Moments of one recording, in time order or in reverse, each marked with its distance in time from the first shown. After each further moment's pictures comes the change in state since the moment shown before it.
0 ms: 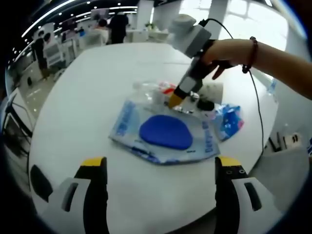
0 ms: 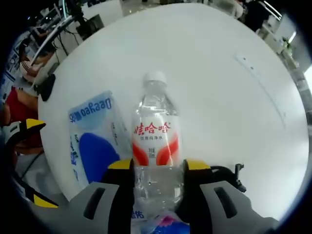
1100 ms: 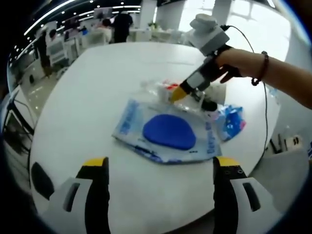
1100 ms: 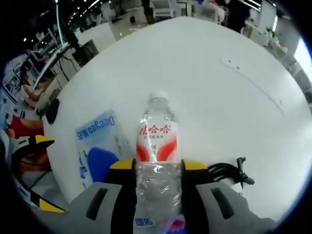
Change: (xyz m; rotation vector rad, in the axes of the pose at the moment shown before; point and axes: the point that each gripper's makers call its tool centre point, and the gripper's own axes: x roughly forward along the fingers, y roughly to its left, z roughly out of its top) left arm -0.003 0.005 -0.001 -0.020 0.003 0.017; right arm -0.018 0.002 0.005 0.132 -0.199 0.014
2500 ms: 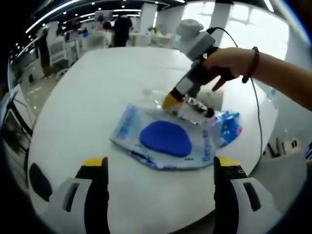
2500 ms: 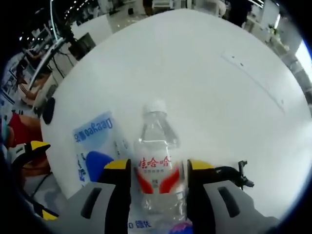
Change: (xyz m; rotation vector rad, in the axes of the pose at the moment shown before) left arm -0.001 -0.003 0.009 -0.014 -0.044 -0.020; right arm 0.015 -0.001 0.009 0.019 0.081 -0.011
